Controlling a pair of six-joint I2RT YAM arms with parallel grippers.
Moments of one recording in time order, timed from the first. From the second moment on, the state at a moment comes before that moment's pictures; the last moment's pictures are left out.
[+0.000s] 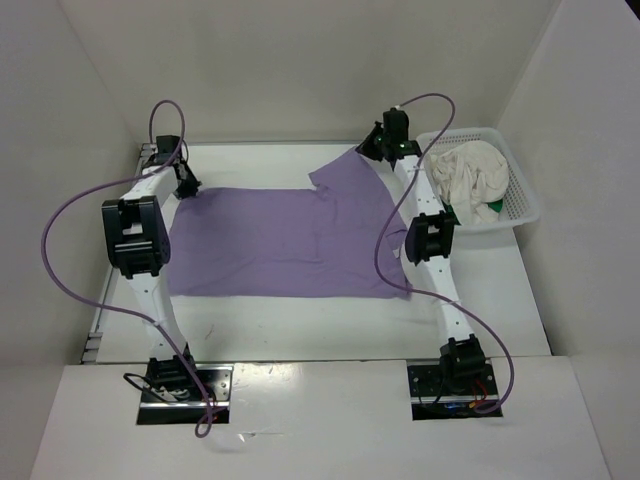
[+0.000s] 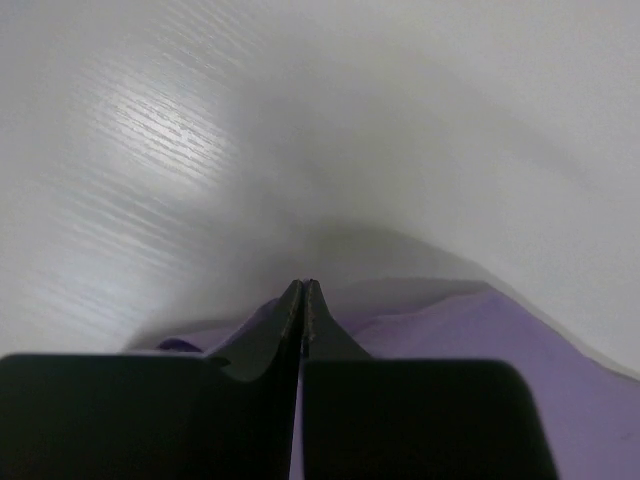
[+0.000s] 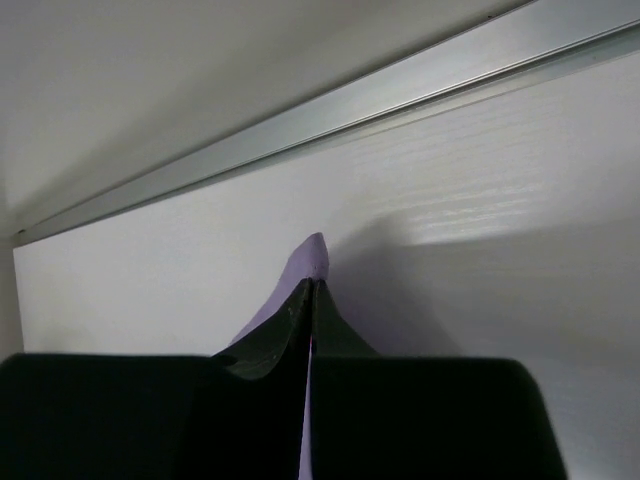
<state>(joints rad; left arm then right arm) 0.16 2.23 1.75 -0.42 -0.10 -0.43 0.16 3.02 3.04 -0.56 -0.19 0.72</state>
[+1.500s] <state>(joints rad) 0.38 1.62 1.12 -0.35 0.07 -0.53 0.11 1.46 1.03 -0.65 -0.29 0.54</state>
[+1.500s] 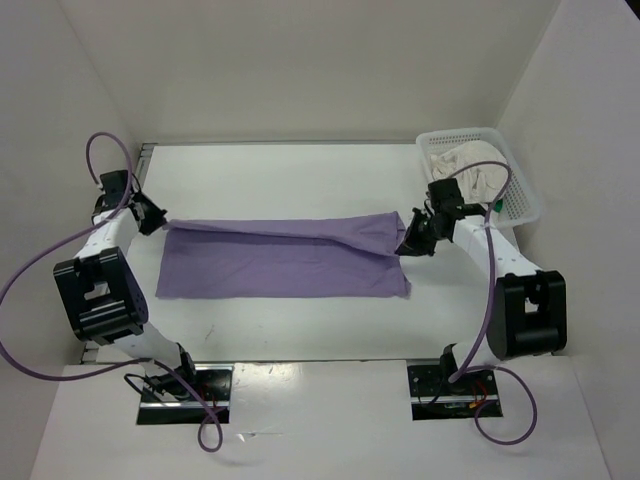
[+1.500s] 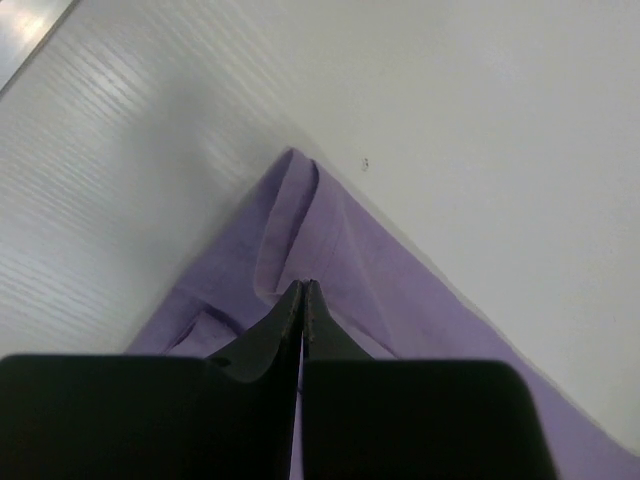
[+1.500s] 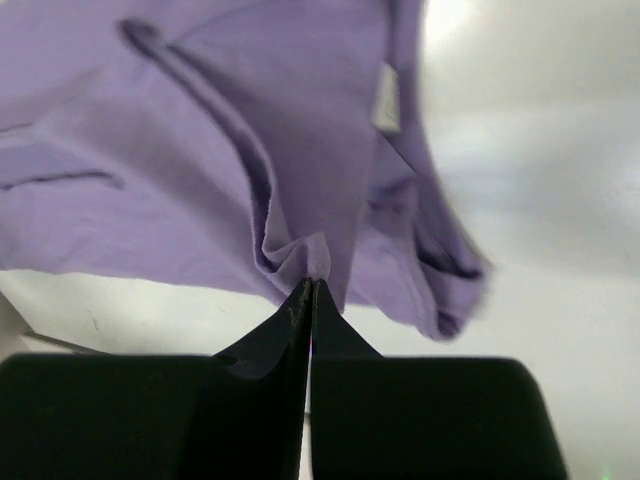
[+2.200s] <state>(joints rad) 0.44 1.55 1.03 -0.34 0.09 -0.61 0.10 1.41 1.01 -0.80 -0.23 0.53</state>
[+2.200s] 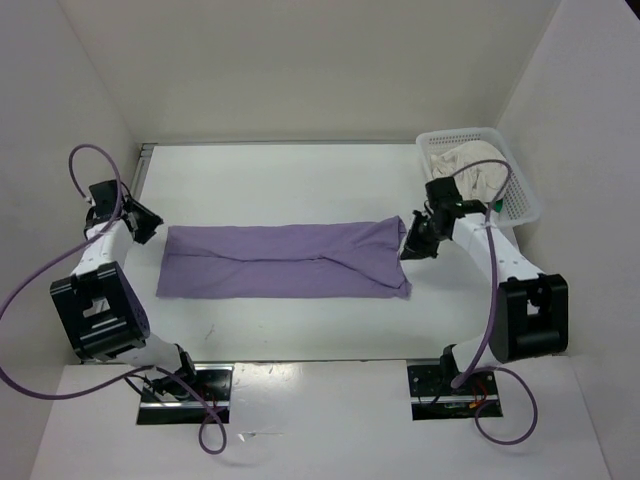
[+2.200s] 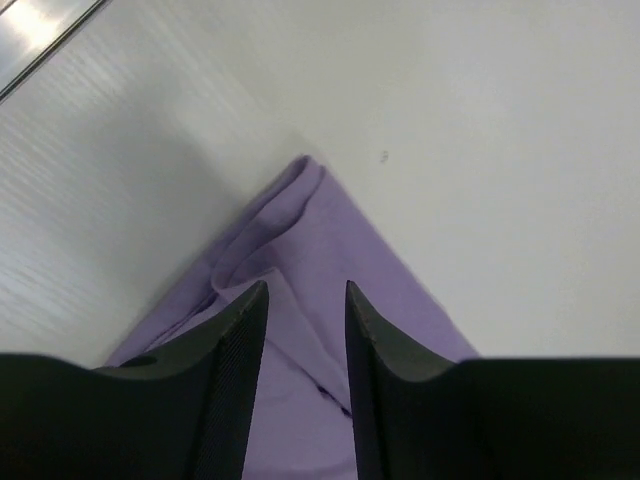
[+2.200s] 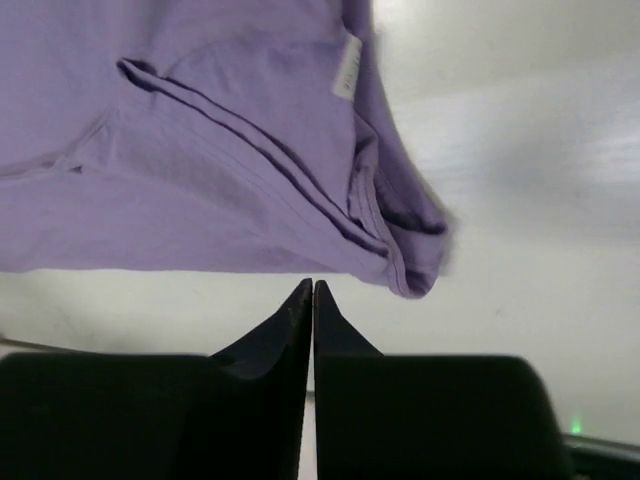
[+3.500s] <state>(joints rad) 0.19 1.63 1.02 -0.33 -0.03 -0.55 0.46 1.94 1.34 -0.52 -0.04 0.55</state>
